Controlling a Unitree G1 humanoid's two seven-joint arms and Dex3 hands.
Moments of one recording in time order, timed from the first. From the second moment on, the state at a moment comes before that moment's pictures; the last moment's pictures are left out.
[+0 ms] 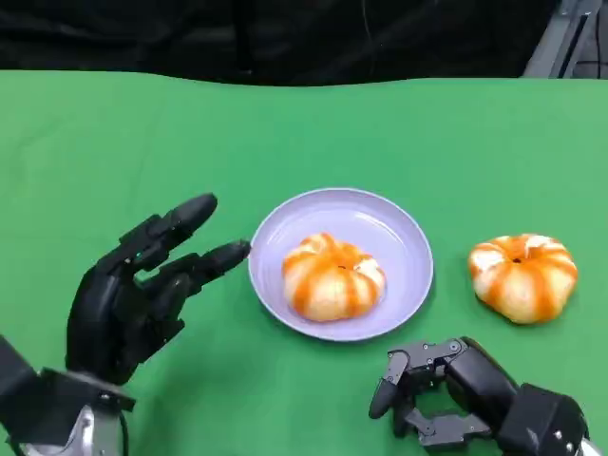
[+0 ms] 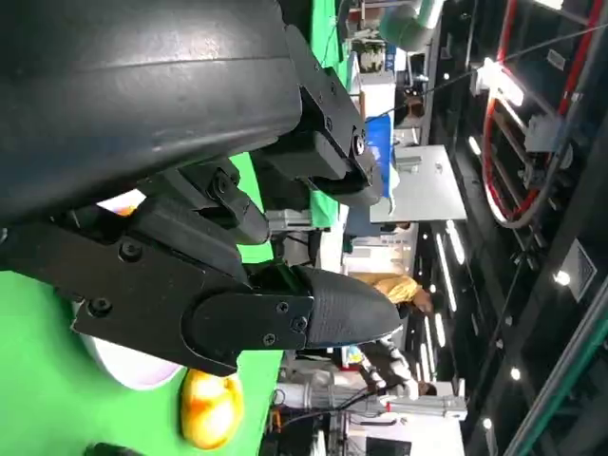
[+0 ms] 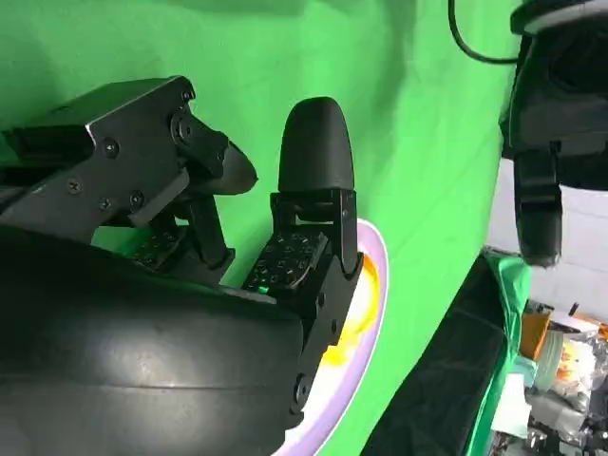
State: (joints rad) left arm -0.25 -0.04 0.20 0.69 -0.43 -0.65 -0.71; right arm -0.31 -0.03 0.13 1.07 -0.14 -0.99 0.32
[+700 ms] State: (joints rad) left arm -0.17 0.00 0.23 0.72 -0.44 -0.65 -0.81; right arm -0.31 -0.03 0.13 1.07 -0.14 -0.99 0.33
